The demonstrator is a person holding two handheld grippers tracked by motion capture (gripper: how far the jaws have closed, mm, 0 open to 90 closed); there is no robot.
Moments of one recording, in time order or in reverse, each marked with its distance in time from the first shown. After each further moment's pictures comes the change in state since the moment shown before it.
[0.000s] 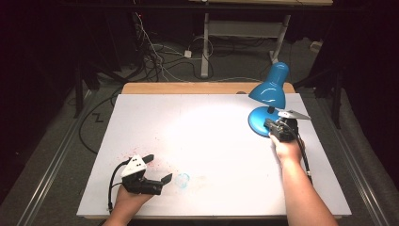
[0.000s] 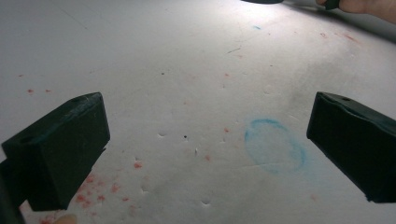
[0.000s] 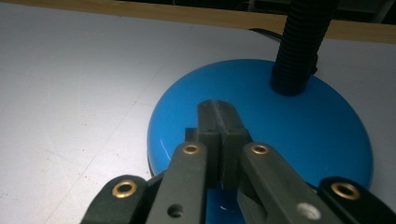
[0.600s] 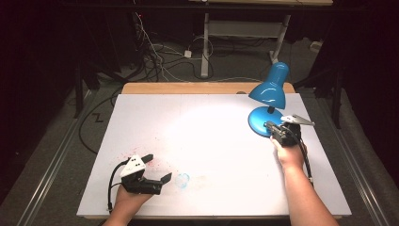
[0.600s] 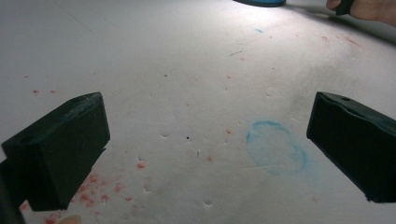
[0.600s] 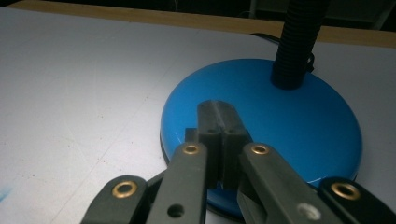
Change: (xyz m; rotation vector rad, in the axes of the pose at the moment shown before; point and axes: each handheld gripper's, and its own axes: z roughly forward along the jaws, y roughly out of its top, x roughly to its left) left arm 0.000 0.000 -0.001 -0.010 0.006 -0.003; right arm 0.005 -0.008 -0.017 -0.045 0.007 -0.006
